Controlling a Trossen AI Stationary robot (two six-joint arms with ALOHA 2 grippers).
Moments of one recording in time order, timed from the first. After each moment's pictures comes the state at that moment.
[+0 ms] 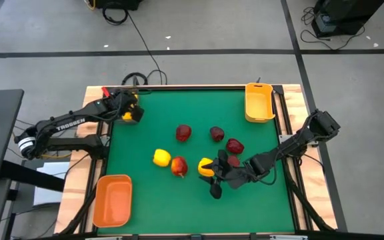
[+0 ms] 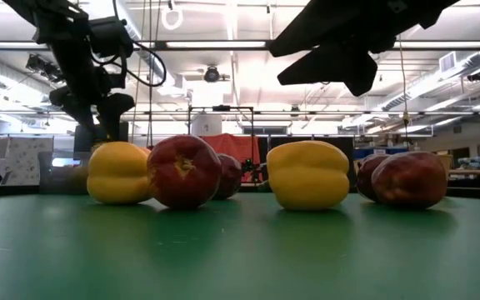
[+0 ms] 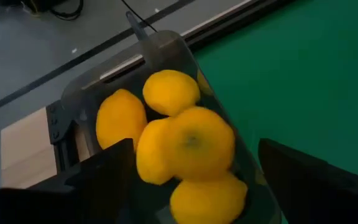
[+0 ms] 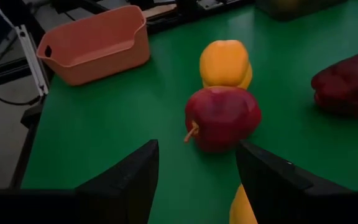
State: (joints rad) left arm 0.61 0.97 0.68 -0.70 -0.54 -0.35; right arm 0.48 1.63 0.89 0.18 0.56 0.57
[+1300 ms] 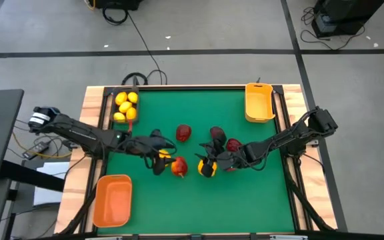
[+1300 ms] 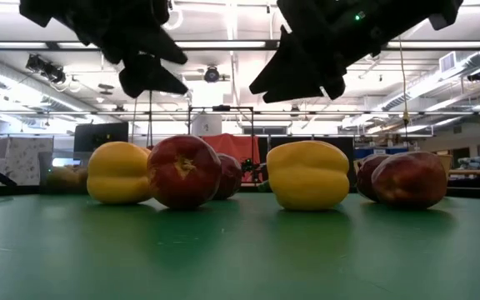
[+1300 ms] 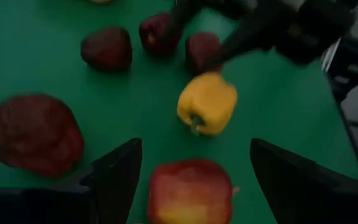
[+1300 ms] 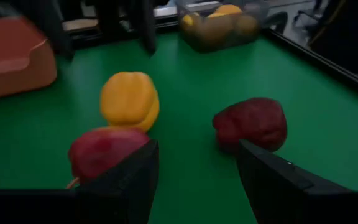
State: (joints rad) left arm -0.21 1.20 0.68 -0.02 -0.21 -0.42; right arm 0.30 1.63 0.88 0.19 0.66 0.39
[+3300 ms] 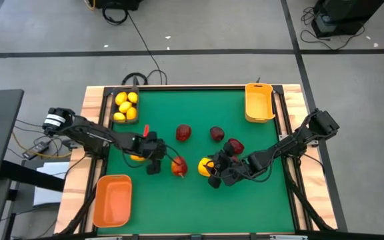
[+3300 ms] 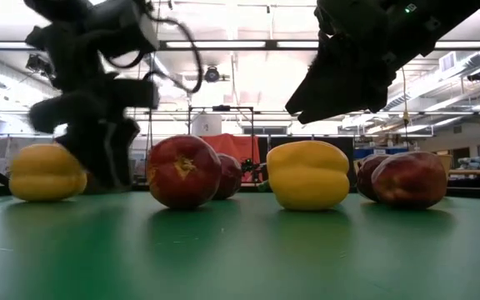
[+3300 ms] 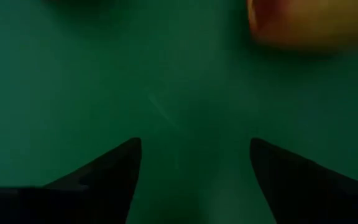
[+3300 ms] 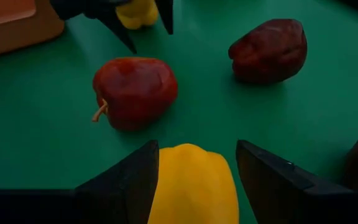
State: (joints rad) left arm -0.16 1.43 0.72 -0.47 -0.19 -0.27; right arm 0.44 1.63 0.88 -0.05 0.68 0.68
